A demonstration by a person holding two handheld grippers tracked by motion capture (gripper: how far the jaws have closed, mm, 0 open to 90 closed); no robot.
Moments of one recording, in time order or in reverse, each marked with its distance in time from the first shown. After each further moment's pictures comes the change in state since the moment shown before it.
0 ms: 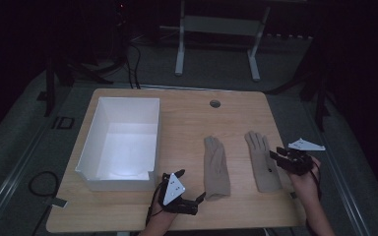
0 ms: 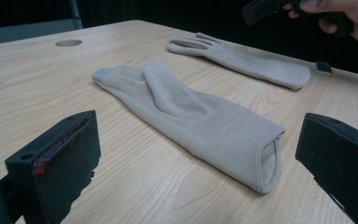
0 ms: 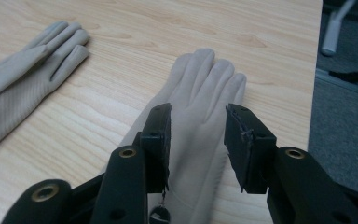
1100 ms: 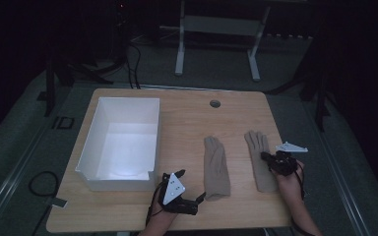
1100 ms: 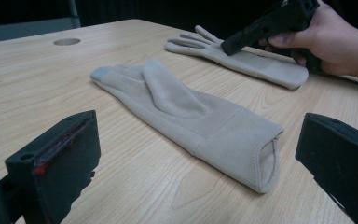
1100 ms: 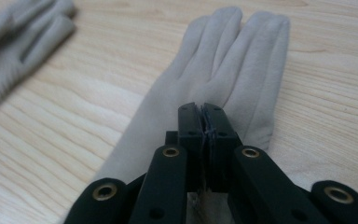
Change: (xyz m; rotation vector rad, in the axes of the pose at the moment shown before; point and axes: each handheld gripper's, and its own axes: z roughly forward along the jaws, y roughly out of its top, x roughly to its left) left arm 0.000 0.000 0.000 0.002 -0.008 -0.007; right arm 0.007 -0.023 0.050 0.034 0.033 0.060
